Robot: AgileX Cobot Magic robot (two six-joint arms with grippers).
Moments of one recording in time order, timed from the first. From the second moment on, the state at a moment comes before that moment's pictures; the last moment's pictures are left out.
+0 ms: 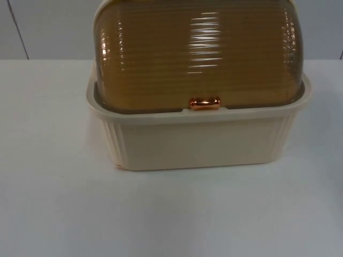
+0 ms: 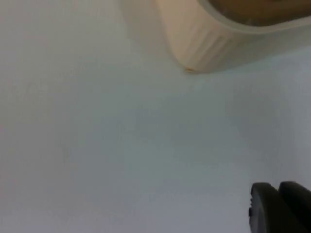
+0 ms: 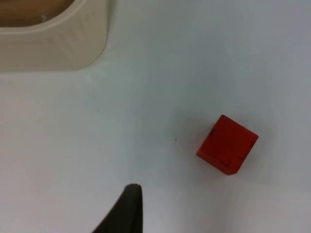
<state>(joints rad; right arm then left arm) 0.02 0.85 -0.79 0.02 0.97 -0.04 0.02 0.84 -0.71 -0.44 0.98 0.39</state>
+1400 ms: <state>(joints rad) 0.02 0.85 -0.79 0.01 0.96 -0.04 -0.96 1.80 -1.16 0.79 0.56 -0.15</state>
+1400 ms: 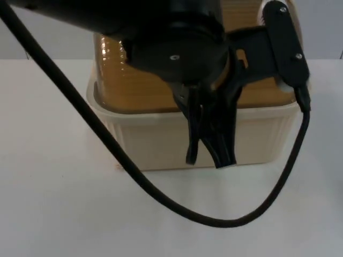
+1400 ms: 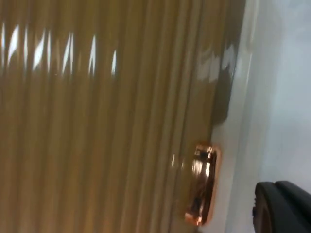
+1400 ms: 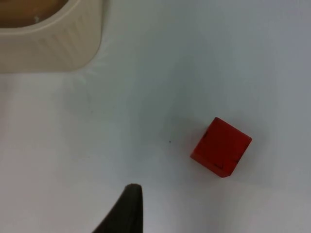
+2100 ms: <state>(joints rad) 0.02 0.85 -0.79 0.01 0.96 -0.04 -0.96 1.89 -1.16 0.94 0.48 -0.30</state>
